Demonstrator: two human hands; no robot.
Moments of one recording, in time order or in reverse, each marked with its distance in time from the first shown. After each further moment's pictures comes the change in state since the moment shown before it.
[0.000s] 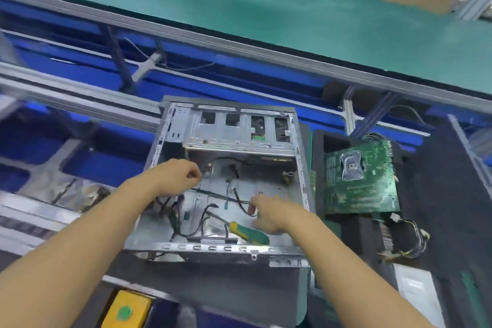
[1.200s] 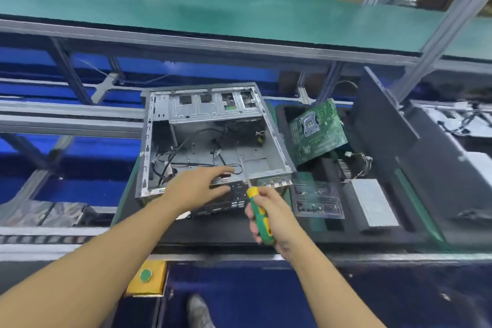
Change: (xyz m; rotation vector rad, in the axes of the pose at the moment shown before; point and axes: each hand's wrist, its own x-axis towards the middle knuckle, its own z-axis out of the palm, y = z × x) left_hand -0.099 0.048 0.093 0.174 0.286 0.415; right_hand -0.142 -0.069 0.142 1.677 0.484 -0.068
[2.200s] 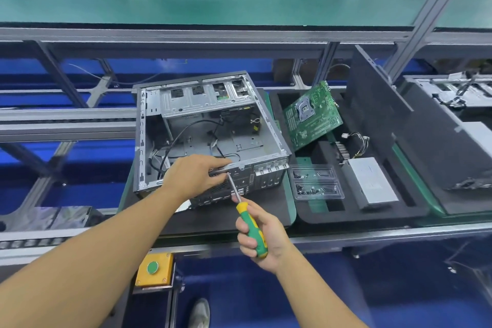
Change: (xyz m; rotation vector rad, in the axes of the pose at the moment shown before) left_hand 0.005 -0.003 0.011 0.090 0.201 0.058; right_hand -0.014 0.067 0.005 0.574 -0.179 0.219
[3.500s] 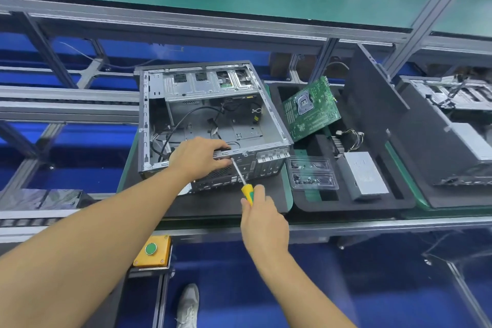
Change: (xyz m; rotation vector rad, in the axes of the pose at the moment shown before) left_hand 0.002 0.001 -0.006 -0.070 -0.065 -0.081; right_hand -0.015 0.023 0.038 -1.800 0.777 -0.307
